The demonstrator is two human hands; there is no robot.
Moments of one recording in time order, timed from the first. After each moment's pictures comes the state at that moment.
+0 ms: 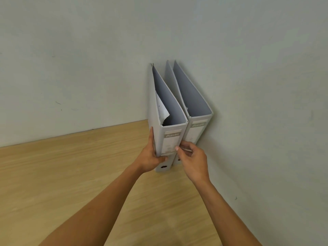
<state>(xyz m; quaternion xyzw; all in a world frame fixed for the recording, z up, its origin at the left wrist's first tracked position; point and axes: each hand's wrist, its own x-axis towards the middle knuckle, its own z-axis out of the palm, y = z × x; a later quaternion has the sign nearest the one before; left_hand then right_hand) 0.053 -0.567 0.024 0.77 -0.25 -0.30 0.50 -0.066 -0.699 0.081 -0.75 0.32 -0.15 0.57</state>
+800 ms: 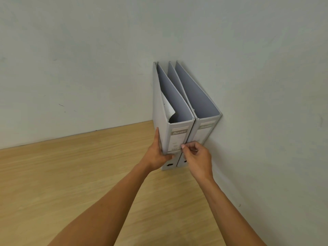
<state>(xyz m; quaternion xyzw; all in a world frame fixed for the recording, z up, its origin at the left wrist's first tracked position) 0.056 -0.594 0.026 0.81 -0.20 -0.28 0.48 -0.051 -0.721 0.068 -0.74 0.35 -0.16 0.56</state>
